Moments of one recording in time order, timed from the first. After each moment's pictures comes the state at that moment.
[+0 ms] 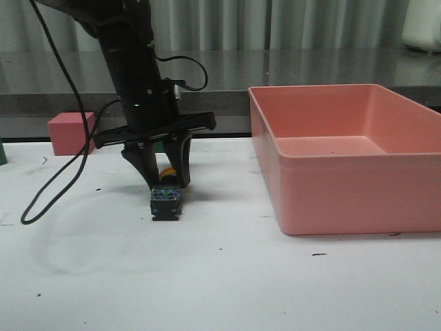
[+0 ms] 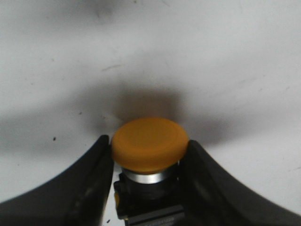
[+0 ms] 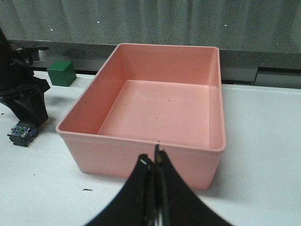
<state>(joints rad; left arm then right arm) -0.41 2.33 -1.98 -0.24 1.22 -0.19 0.23 0.20 -0.34 -0.03 0.44 0.11</state>
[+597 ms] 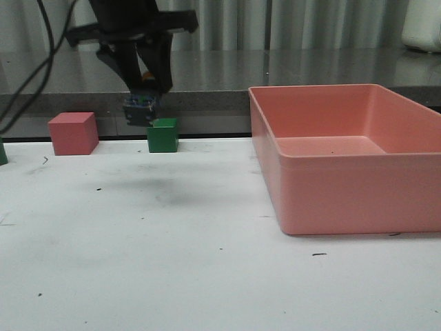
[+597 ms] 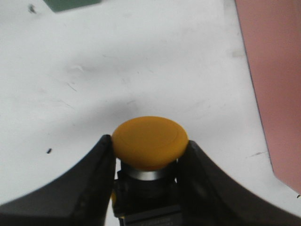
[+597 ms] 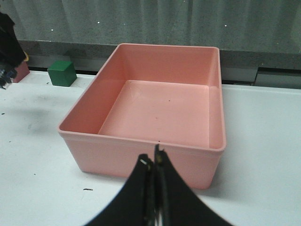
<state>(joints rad) -0.41 2.03 -1.93 -0.08 1.14 -0.14 0.23 0.20 -0.34 -0.03 0.44 0.11</state>
